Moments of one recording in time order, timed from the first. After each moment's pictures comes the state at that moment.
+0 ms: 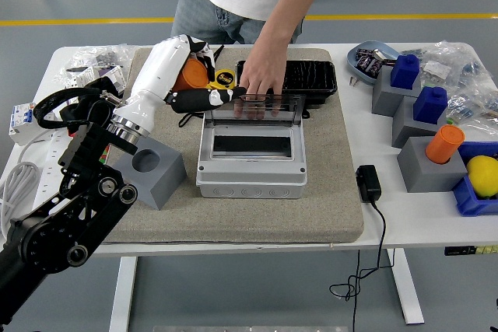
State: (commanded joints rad) left arm -0.44 0.13 -1.02 -1.33 1.97 0.30 -0.13; right arm 0.11 -0.09 1.69 0.20 -1.22 -0.19 0.04
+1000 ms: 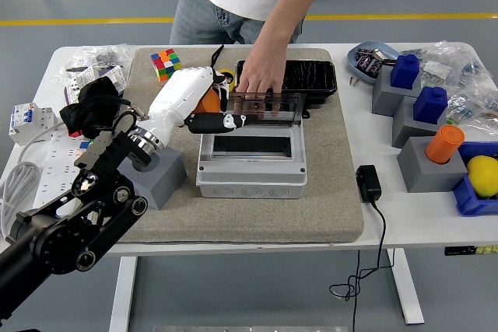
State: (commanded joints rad) left arm -0.46 0.16 -0.94 -1.28 2.02 0.25 -0.03; right arm 0.12 -0.11 1.75 0.20 -1.26 -0.19 0.05
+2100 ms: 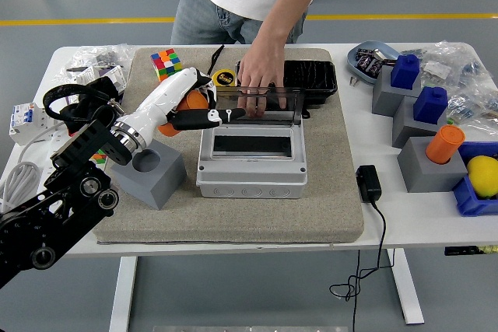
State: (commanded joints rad) left arm -0.47 0.30 -0.89 -1.45 1.62 0.12 0.11; right arm 0.13 -0.14 1.82 0.19 -1.30 -0.19 0.05
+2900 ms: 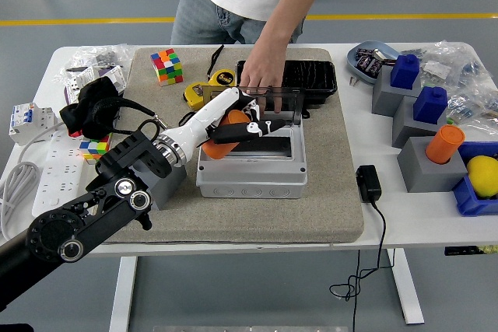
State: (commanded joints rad) left arm -0.55 0.19 -0.75 -1.35 1.38 0.12 0.05; right arm 0.13 -0.14 1.80 0.19 -1.30 -0.19 0.05
